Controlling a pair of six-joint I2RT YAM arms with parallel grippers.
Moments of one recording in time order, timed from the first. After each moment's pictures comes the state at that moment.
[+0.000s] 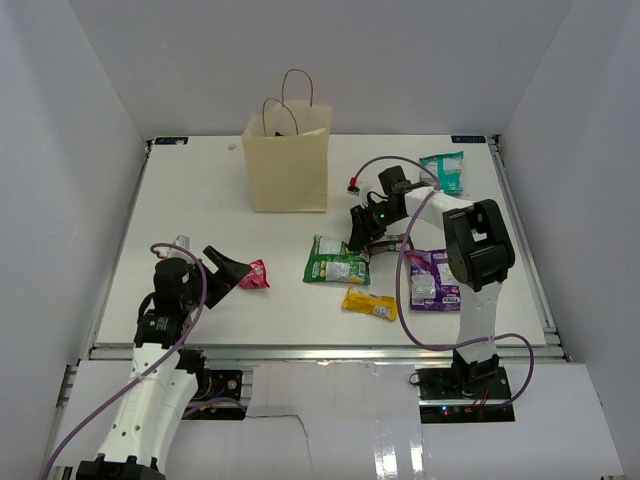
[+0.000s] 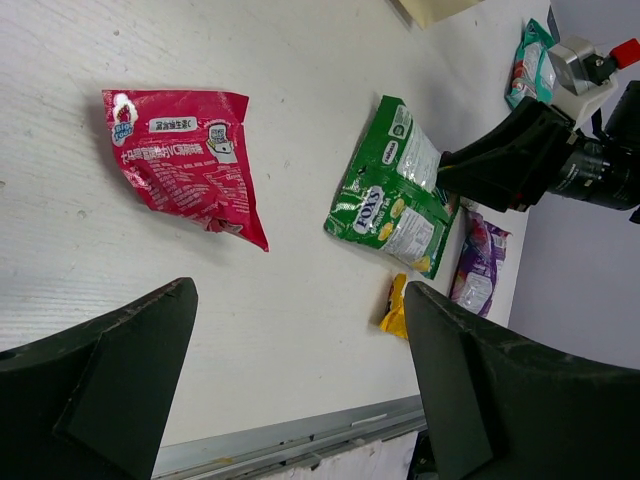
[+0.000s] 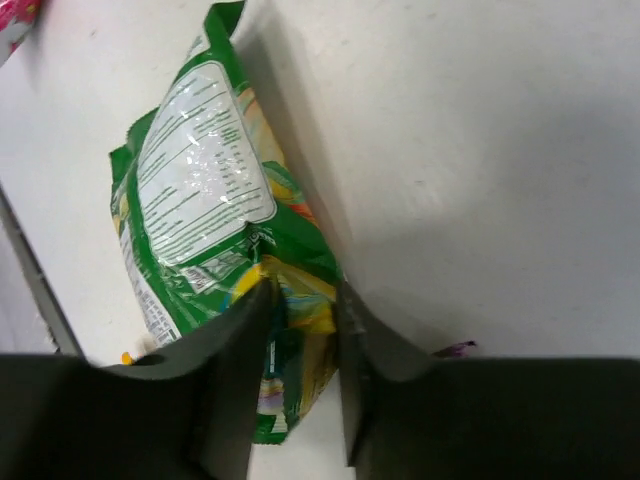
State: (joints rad) left arm -0.07 0.53 0.41 -0.42 0.29 -0.84; right arm 0.37 2.06 1.41 -0.51 -0.75 -0.24
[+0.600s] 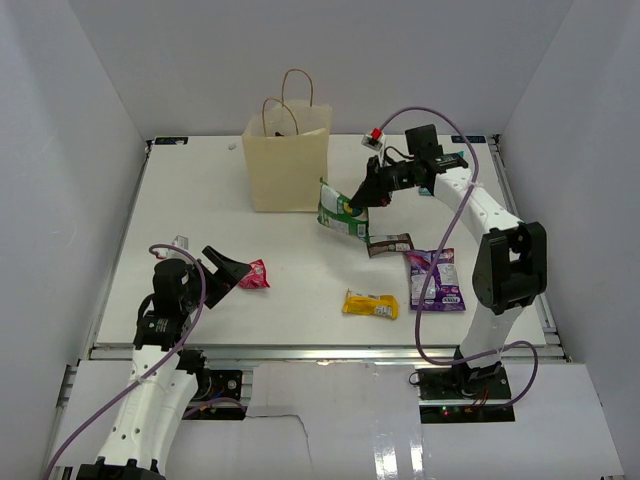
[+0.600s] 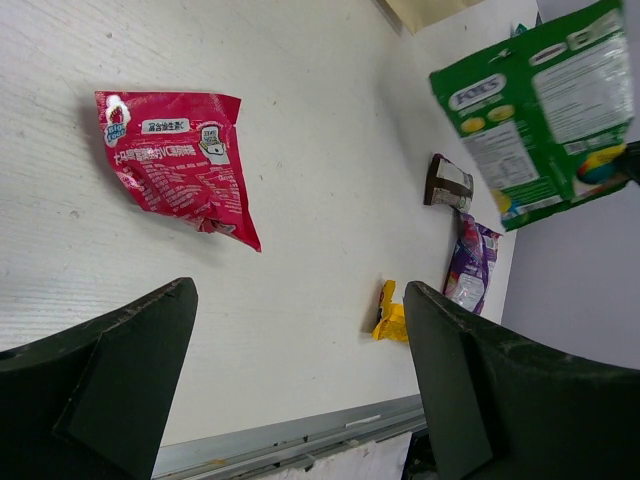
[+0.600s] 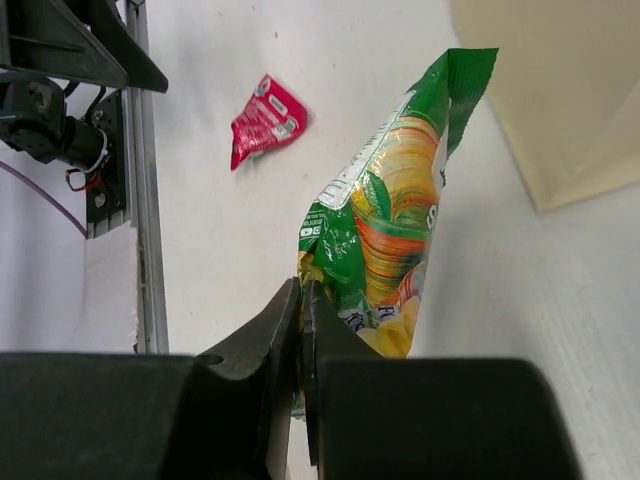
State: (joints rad) left arm -0.07 0.51 0.41 -0.43 0.29 -0.85; right arm 0.30 1.84 1.53 -0.57 -1.09 -0.32
